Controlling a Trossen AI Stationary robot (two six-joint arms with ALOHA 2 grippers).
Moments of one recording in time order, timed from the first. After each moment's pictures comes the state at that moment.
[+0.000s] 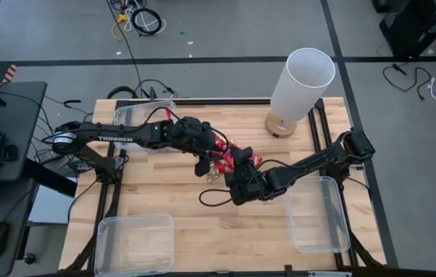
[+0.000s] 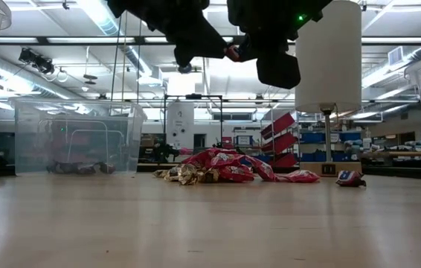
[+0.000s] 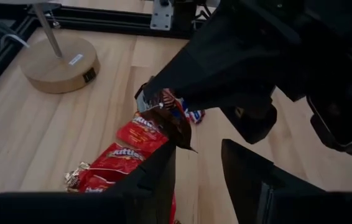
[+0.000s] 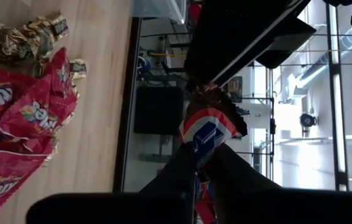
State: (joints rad) left arm 0.11 1.49 1.16 -0.20 0.14 -0.04; right arm 0.32 1.76 1.22 -0.31 1.30 -0.66
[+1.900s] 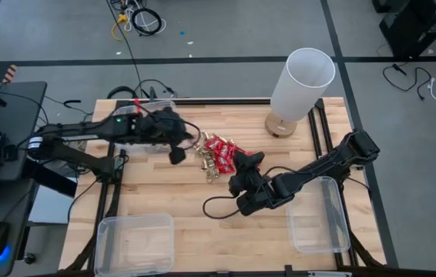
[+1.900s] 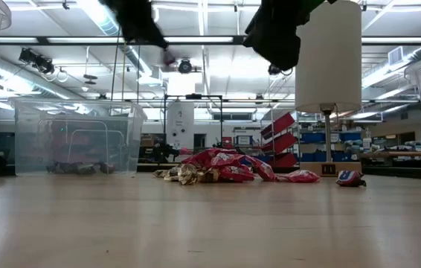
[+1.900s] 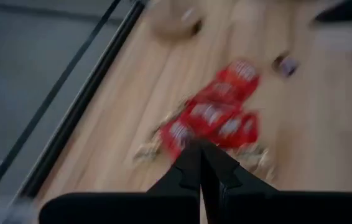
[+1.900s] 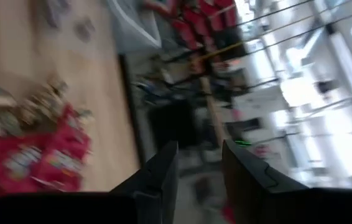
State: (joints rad) left arm 0.11 1.18 1.18 -0.71 -0.25 -0.06; right arm 0.40 1.72 1.21 -0.33 1.33 -0.31
